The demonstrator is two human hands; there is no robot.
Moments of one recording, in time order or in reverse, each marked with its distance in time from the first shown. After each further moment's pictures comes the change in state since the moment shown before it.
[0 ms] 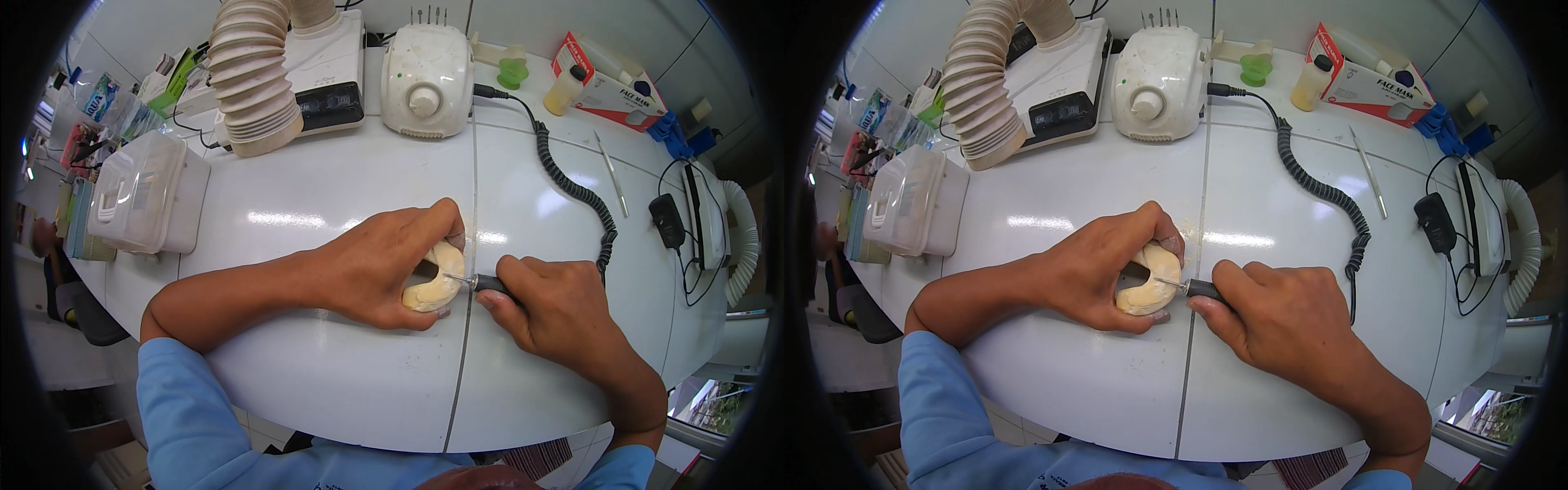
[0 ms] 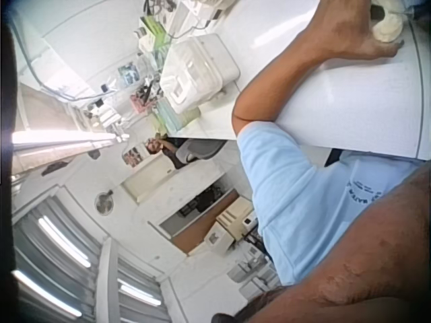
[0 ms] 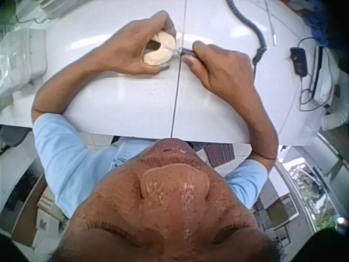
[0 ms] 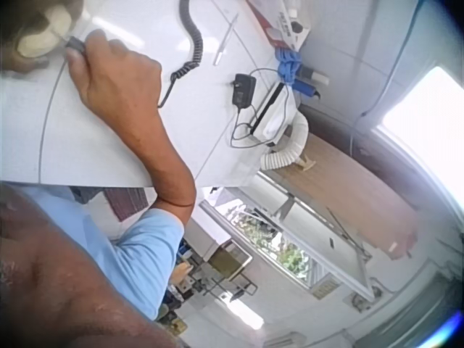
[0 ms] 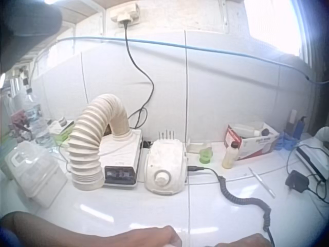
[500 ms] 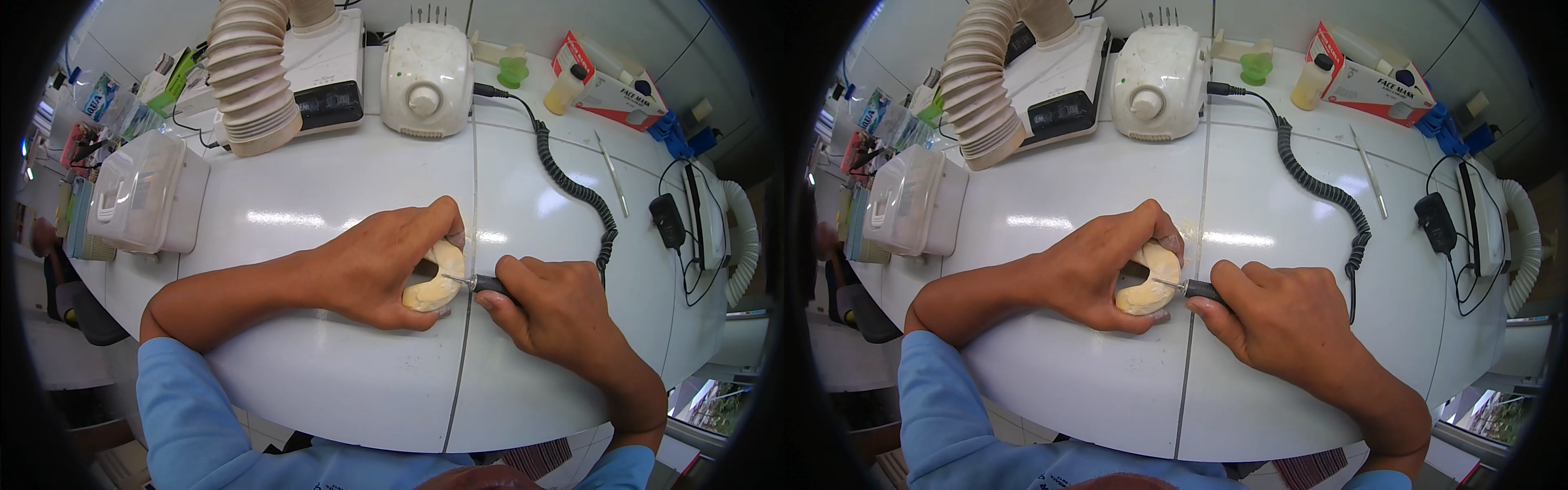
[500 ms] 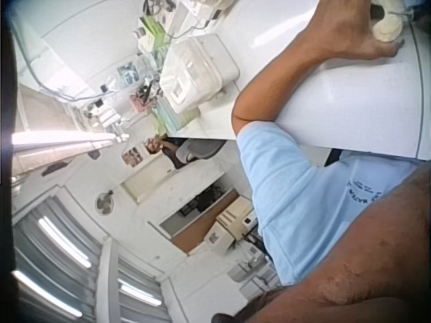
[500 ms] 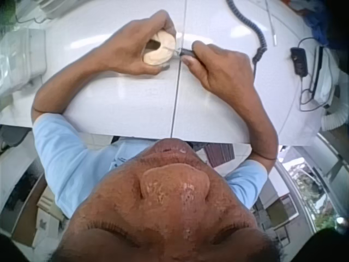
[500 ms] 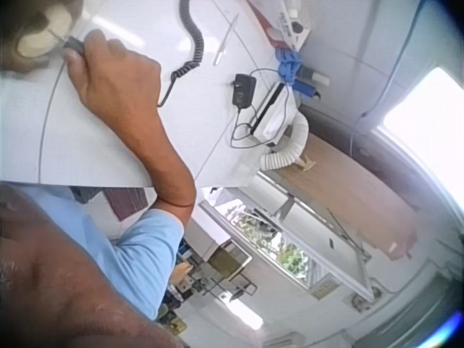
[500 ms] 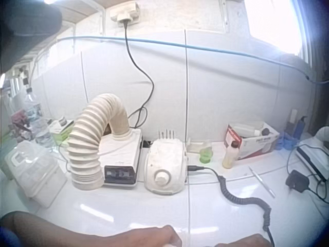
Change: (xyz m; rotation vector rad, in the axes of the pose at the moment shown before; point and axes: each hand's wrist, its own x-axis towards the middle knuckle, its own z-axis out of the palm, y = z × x) left_hand 0.000 -0.001 0.001 0.004 0.013 0.000; right_hand 0.000 0.000 0.002 0.007 0.012 -0.017
